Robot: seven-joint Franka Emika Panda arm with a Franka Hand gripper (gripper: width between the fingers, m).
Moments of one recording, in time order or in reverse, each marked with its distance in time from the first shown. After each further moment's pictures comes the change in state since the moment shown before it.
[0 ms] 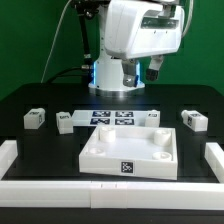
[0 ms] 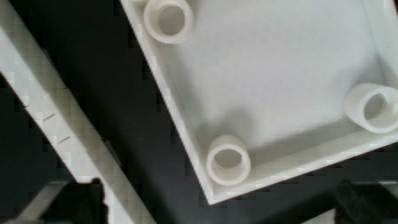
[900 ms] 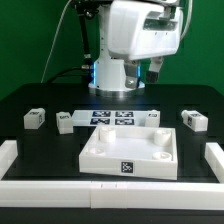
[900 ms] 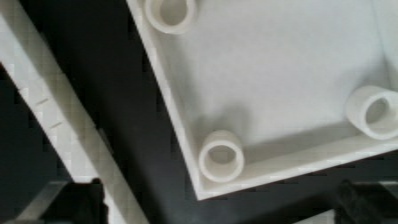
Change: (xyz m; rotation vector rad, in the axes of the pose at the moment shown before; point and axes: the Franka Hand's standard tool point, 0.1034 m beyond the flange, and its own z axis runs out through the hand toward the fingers) arm -0.004 -0.017 0.011 -0.035 0.053 -0.114
